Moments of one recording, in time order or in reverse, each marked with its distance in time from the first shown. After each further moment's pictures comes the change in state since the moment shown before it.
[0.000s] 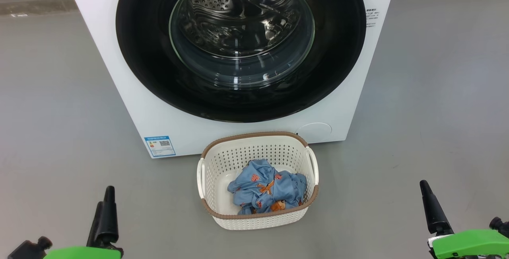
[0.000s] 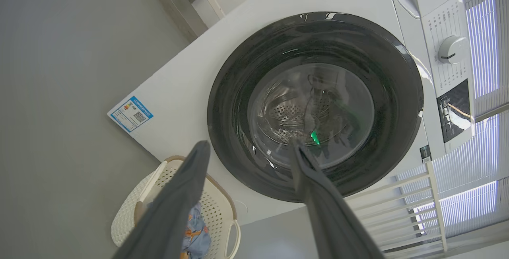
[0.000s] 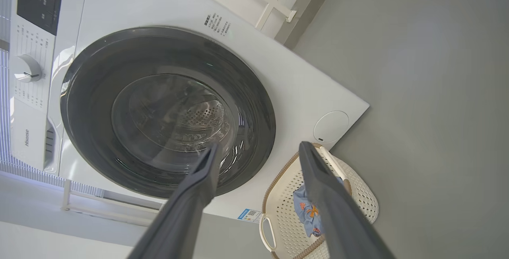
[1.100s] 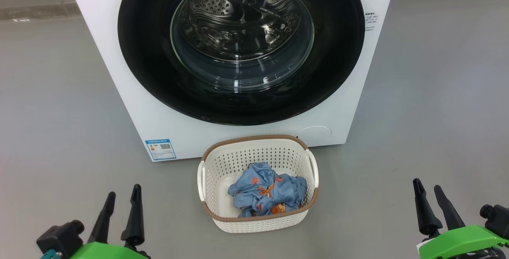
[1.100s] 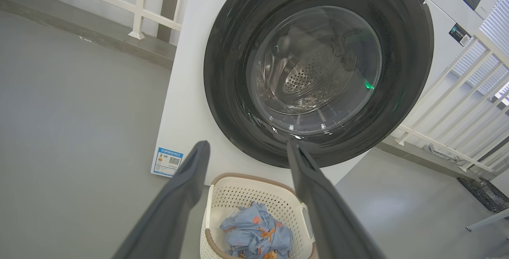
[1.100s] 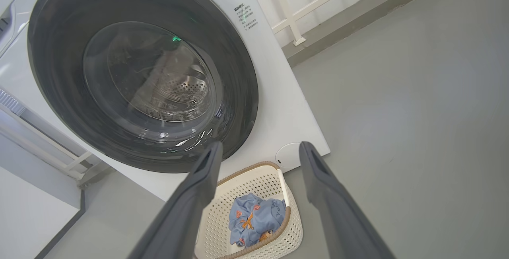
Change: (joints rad) left arm 0.000 0.047 -0.115 -0.017 0.536 0.030 -0.097; right arm 0.000 -0.021 0.010 -0.019 -0.496 0.000 -0.096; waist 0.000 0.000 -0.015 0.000
